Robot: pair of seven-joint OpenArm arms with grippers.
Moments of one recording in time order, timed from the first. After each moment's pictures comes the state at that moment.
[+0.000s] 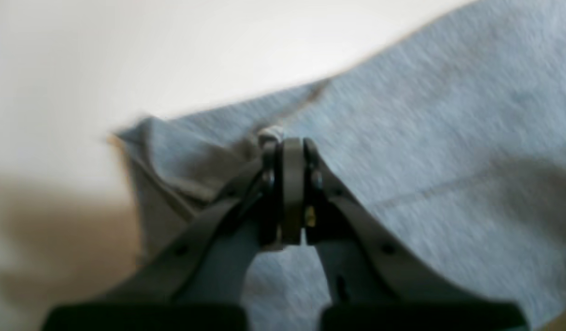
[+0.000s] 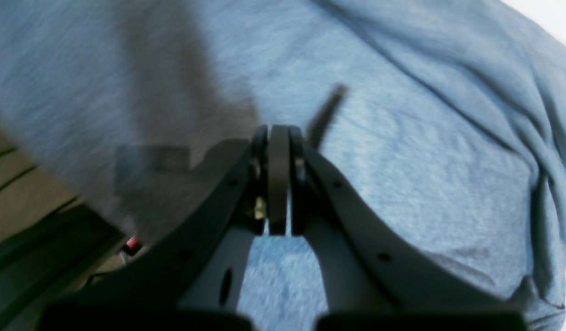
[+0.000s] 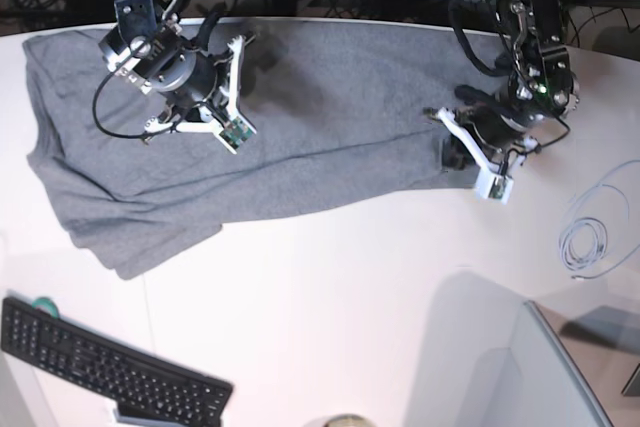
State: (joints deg) left arm 11.4 -7.0 -17.9 89.9 -9.5 -32.8 40.2; right arm -19.5 0.2 -7.8 102.1 -16.1 33.0 -42.3
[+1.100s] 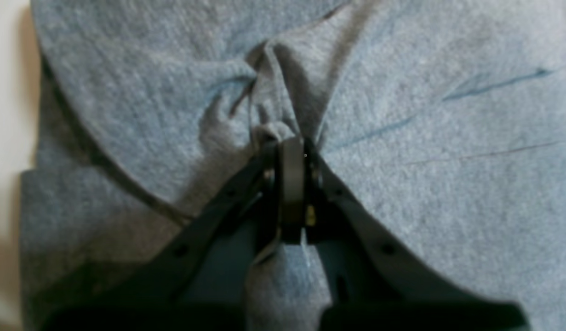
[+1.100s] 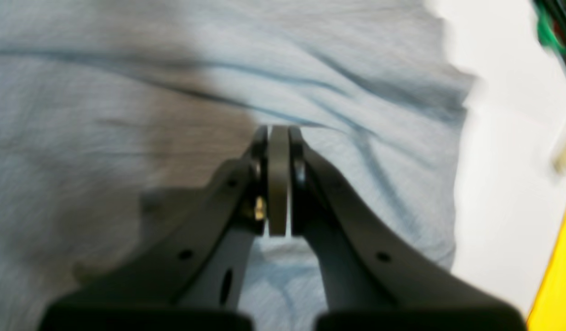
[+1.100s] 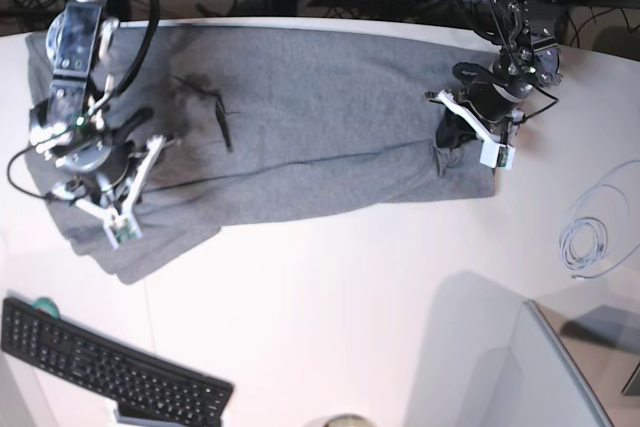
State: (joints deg) left arm 8.9 -9.9 -18.2 65.7 -8.0 -32.7 18.5; right arm -3.1 -1.0 15.5 92.9 -15.9 33.0 -42.3
